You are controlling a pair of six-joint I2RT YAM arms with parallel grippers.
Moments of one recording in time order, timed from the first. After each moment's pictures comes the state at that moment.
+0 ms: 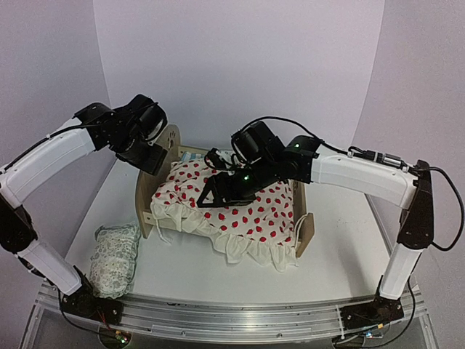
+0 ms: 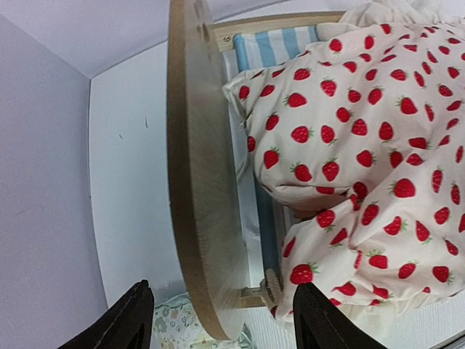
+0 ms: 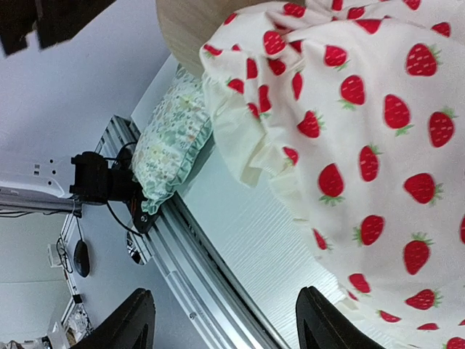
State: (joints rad) left arm -0.74 1.50 1.63 -1.12 -0.46 -0.22; right arm 1.00 1.84 1.71 -0.65 -0.35 0.53
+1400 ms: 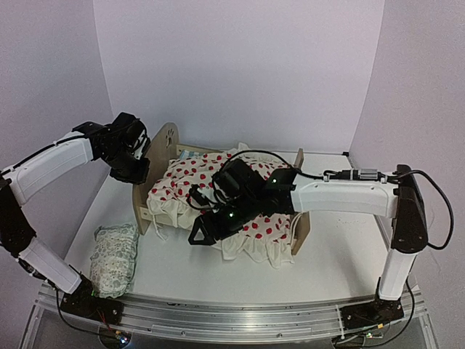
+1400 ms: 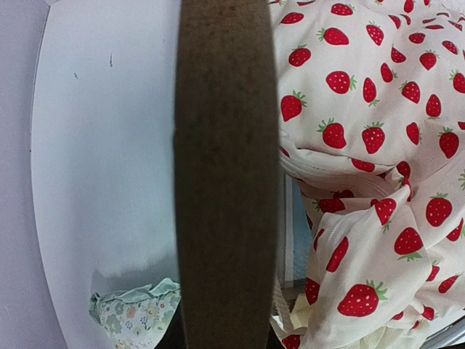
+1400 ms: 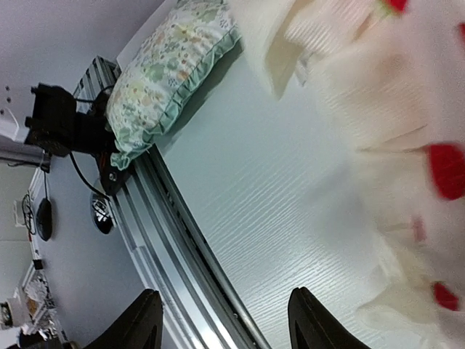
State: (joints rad) left arm -0.49 1.48 1.39 -0.96 -0.14 -0.26; right arm 1.12 1.89 1.54 -0.49 -0.33 0.45
